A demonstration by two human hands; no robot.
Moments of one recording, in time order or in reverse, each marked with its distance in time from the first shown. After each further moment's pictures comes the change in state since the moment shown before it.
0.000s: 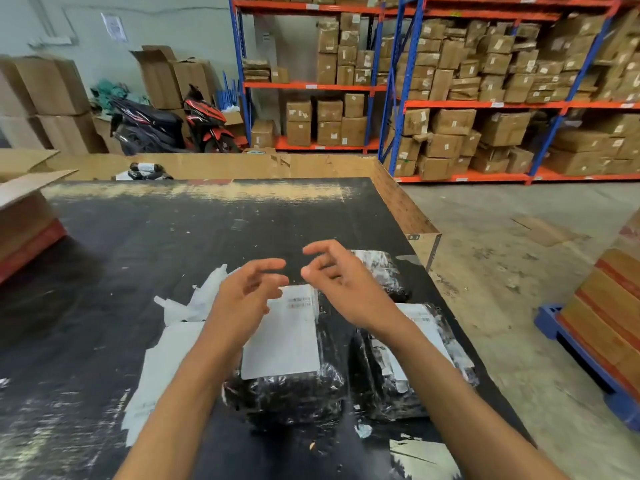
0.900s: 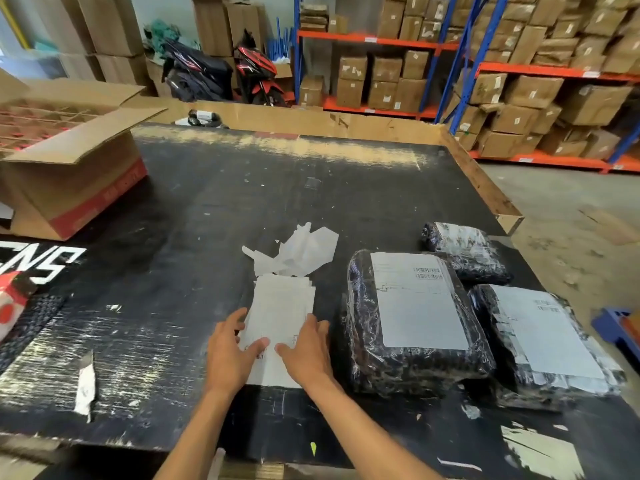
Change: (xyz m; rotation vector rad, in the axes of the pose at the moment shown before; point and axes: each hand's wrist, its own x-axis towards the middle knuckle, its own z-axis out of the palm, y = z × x) left_hand -0.008 -0.237 -0.167 0.448 0.273 -0.191; right_hand -0.001 0.076 0.293 -0.265 -0.088 0.572
